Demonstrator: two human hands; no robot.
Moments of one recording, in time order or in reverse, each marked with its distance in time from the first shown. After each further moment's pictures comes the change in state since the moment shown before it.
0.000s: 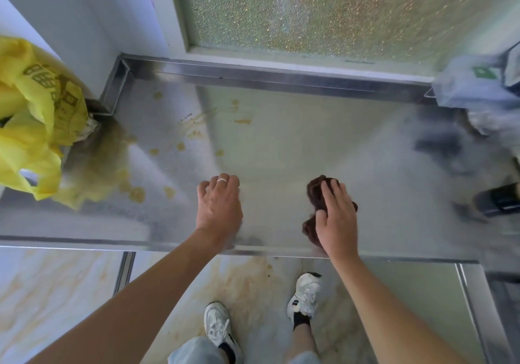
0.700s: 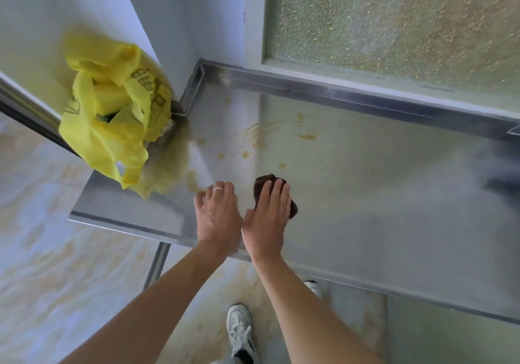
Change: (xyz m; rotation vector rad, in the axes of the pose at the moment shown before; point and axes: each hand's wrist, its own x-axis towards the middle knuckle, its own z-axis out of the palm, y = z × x) left_hand -0.015 -0.111 -0.031 0.038 0.036 -0.305; right_hand -0.013 -0.260 0.097 0.087 -0.237 -0.012
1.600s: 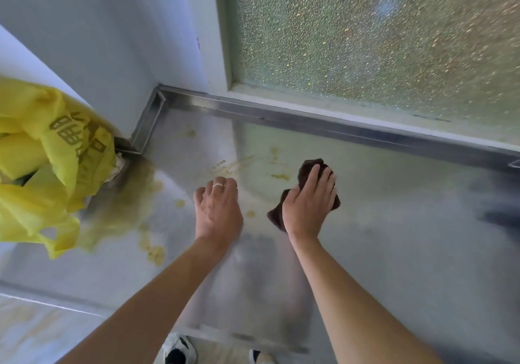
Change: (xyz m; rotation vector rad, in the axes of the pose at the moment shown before) left_hand 0.123 0.082 0.041 -0.011 0.019 0.062; right_hand 0.186 0.105 -0.052 -0.052 0.167 0.205
